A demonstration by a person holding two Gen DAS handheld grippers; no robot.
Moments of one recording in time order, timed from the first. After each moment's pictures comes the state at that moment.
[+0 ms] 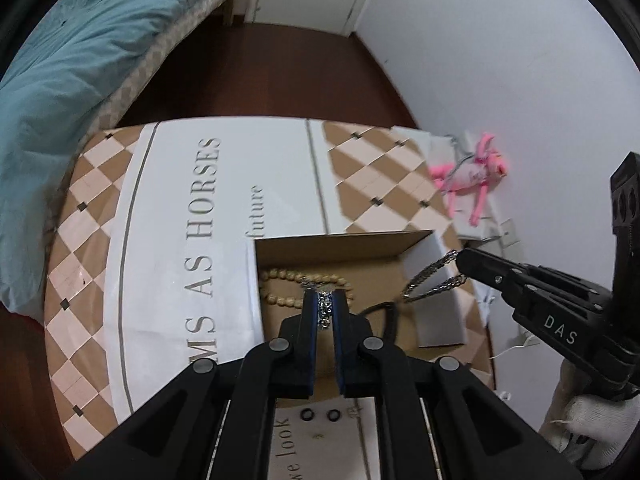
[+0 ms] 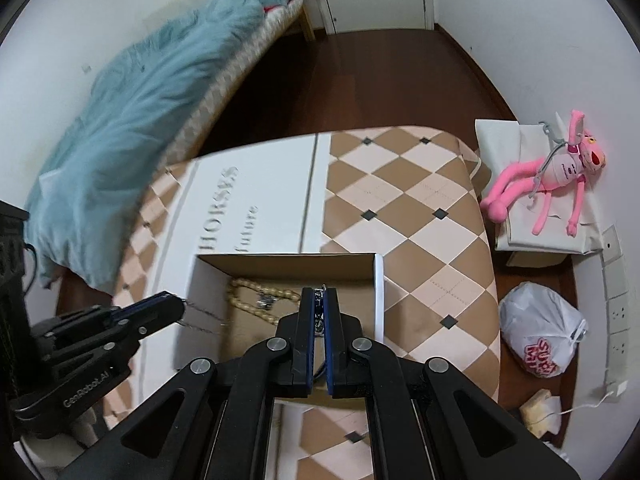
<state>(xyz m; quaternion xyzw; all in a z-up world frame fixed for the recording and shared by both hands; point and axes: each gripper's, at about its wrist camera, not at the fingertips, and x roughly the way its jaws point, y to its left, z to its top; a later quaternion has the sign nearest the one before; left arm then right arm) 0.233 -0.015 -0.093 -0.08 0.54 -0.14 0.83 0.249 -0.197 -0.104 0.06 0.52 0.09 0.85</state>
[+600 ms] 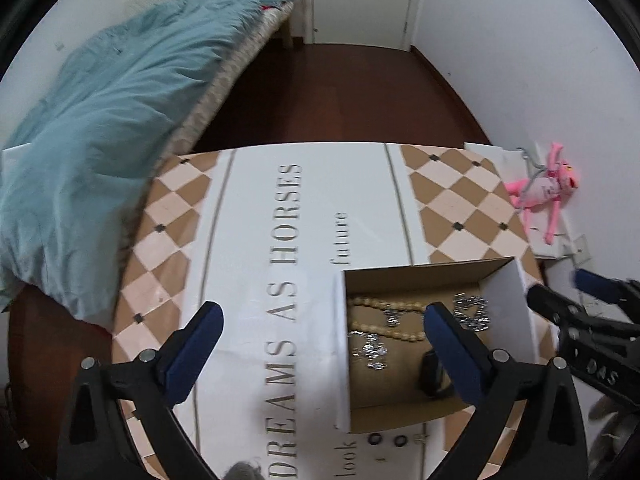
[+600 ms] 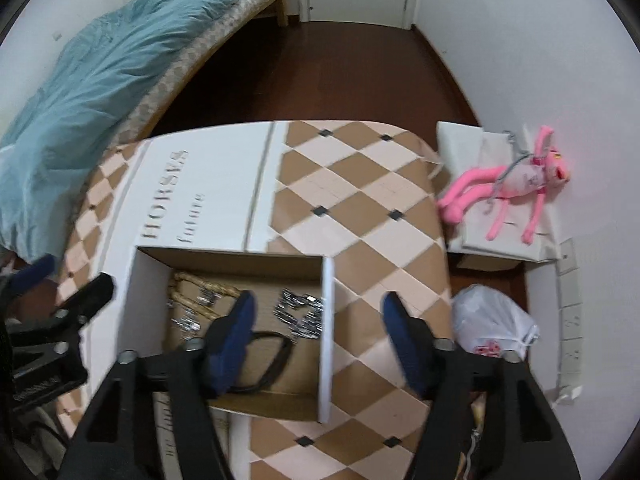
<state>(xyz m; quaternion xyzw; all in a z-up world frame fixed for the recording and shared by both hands) 0.234 -0.004 -0.086 0.00 0.50 -0.01 0.86 0.256 -0.197 -0.111 -0.02 0.54 0.01 0.84</state>
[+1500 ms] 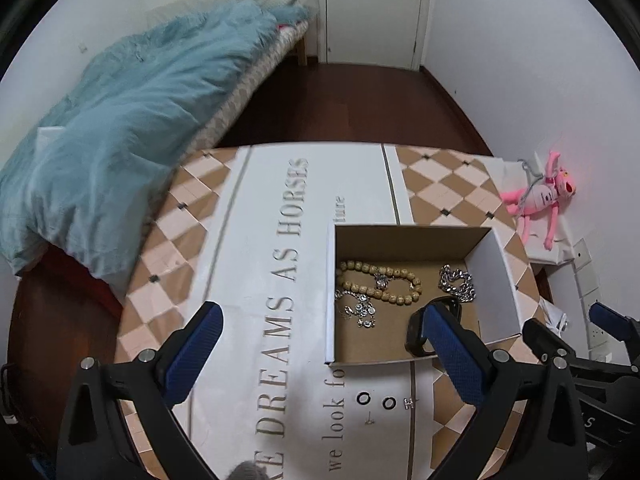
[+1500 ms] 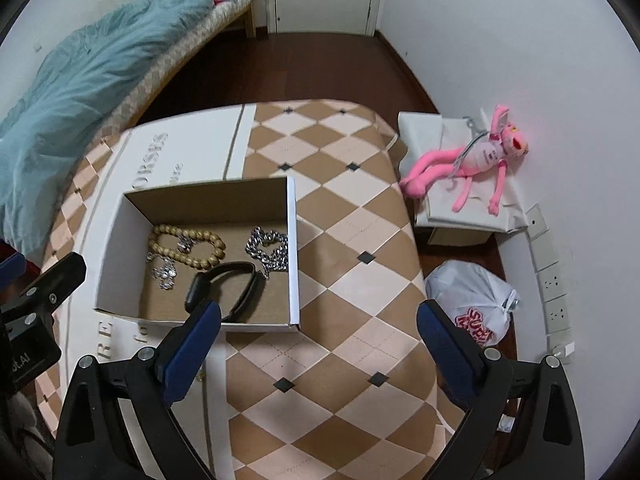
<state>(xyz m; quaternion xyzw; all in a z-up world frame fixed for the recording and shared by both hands) 0.170 -0.016 -0.071 -0.01 0.46 0.01 0.89 0.175 -0.208 -0.114 -0.01 0.51 -0.04 0.86</state>
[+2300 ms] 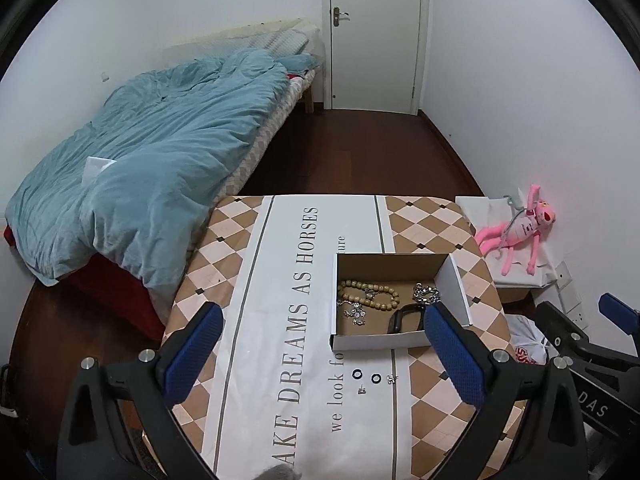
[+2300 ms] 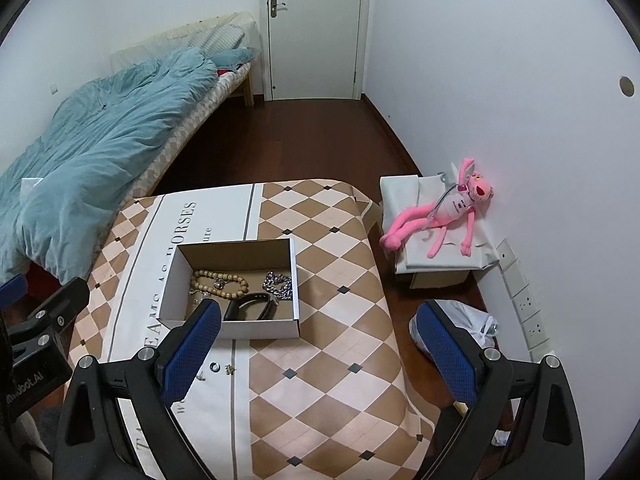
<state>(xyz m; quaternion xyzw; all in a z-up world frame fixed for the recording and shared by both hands) 0.098 -0.013 0.002 -0.01 0.39 0.02 0.92 0.090 -0.208 -0.018 0.00 0.40 -0.05 0.91</state>
